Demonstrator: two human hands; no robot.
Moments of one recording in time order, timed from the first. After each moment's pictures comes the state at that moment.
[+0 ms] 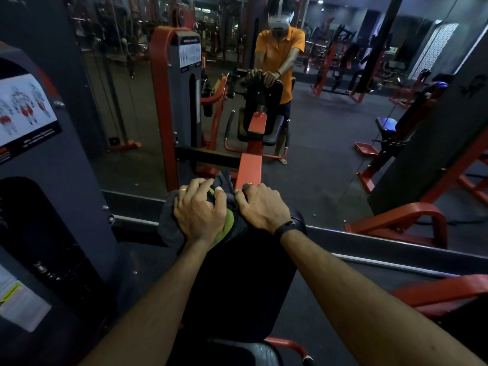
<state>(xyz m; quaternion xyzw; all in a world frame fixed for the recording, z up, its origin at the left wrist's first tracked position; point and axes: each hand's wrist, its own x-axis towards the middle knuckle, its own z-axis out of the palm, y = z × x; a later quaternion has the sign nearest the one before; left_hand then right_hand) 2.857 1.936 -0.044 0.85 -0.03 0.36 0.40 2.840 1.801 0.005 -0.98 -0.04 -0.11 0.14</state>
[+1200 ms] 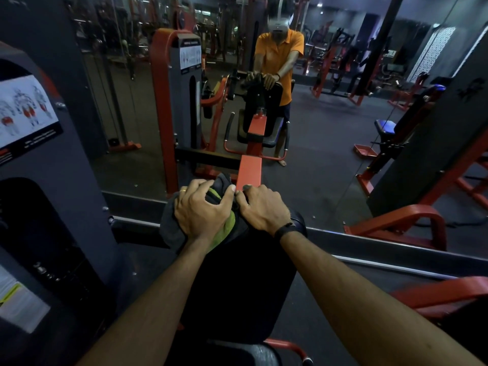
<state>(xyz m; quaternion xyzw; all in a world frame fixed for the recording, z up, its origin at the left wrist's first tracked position) 2.861 1.934 -0.043 0.83 0.00 0.36 0.43 2.840 1.801 0.003 -0.98 -0.05 -0.13 0.12</state>
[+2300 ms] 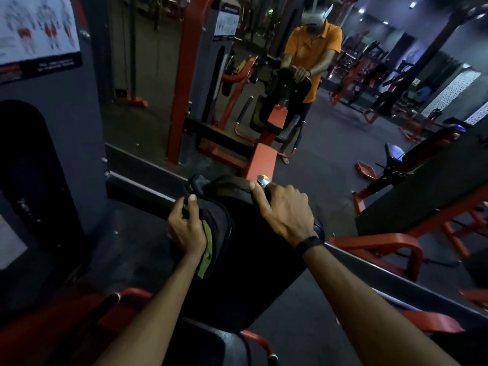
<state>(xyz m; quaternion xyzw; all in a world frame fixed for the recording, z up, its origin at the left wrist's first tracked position) 2.850 1.962 -0.145 0.61 0.14 0.34 0.71 2.833 1.808 -0.006 -0.98 -0.04 -0.17 0.00</state>
